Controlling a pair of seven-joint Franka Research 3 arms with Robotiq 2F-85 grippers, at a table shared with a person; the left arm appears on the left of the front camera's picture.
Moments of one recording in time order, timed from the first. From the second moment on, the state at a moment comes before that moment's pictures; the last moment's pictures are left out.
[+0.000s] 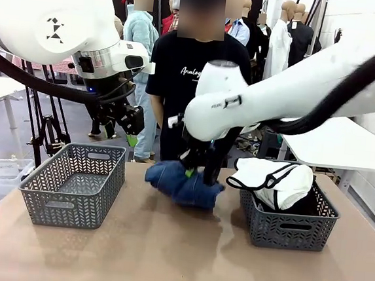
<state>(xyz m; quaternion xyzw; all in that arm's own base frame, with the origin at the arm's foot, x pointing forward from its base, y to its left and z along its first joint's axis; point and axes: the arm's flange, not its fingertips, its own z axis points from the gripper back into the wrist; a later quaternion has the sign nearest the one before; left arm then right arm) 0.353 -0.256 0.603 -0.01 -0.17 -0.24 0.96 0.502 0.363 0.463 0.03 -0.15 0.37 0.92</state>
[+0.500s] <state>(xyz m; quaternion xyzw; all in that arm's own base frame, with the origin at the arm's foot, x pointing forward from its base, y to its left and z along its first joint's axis) 0.353 -0.256 0.603 -0.01 -0.17 -0.24 0.96 0.446 0.340 0.557 -0.02 -0.25 0.36 0.90</state>
